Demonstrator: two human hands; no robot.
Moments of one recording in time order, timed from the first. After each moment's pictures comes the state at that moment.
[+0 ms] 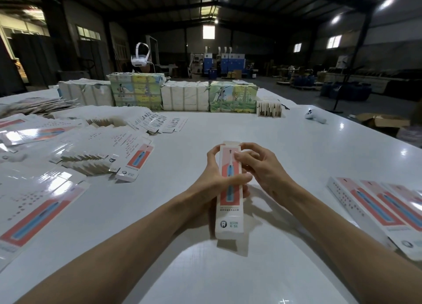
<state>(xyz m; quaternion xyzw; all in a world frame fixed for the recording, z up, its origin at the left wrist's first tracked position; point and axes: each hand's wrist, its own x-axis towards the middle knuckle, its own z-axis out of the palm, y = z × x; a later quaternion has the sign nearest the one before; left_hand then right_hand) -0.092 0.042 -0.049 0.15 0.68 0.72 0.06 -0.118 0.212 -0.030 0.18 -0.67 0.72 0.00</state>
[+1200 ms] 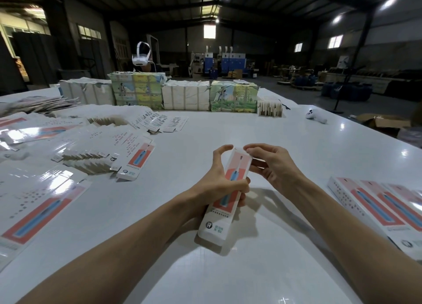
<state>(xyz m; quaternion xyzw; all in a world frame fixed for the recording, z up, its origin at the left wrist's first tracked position) -0.083 0.041 -0.040 0.18 0.77 0.61 0.07 -0.126 0.229 -0.020 0.10 -0.62 0.77 -0.01</state>
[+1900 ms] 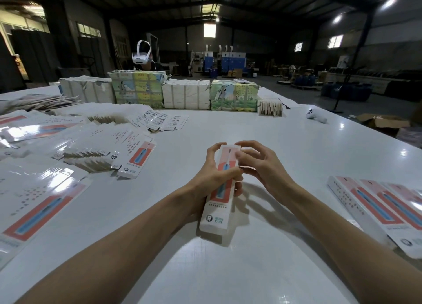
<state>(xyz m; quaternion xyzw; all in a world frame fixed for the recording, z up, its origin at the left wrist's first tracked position) -0.088 0.029 -0.042 0.12 0.69 0.71 0.09 -0.108 0.212 -0.027 0.21 -0.67 0.71 0.00</state>
